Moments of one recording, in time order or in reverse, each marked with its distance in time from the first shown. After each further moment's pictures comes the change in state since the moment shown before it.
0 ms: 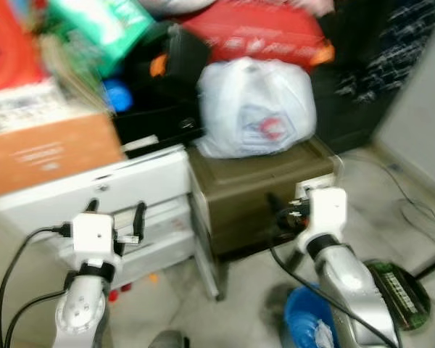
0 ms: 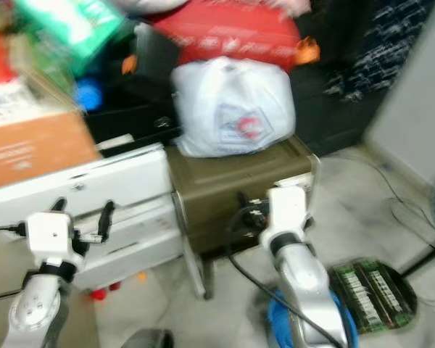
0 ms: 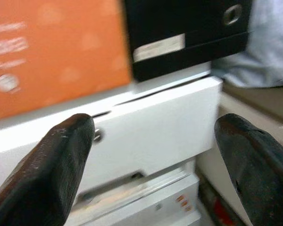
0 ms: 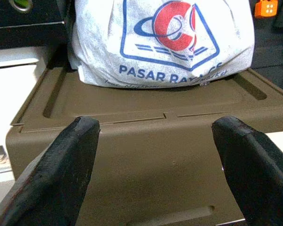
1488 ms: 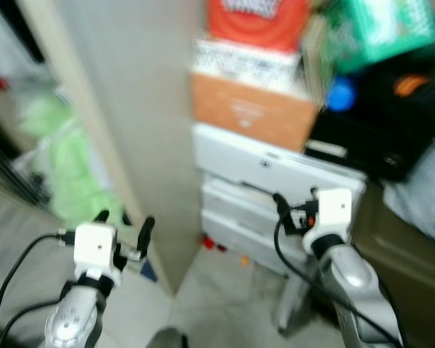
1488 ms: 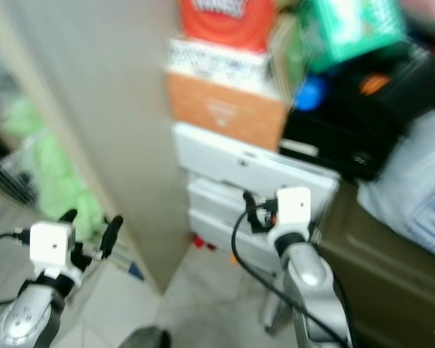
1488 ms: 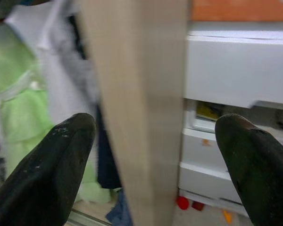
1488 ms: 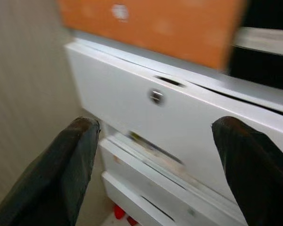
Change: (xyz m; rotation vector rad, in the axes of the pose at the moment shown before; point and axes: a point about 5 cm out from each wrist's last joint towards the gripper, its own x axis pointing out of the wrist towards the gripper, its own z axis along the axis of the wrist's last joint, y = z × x) left arm -0.012 0.000 0.002 -0.021 0.048 -0.138; right arm 0.004 0.000 0.003 -0.006 -0.005 0.016
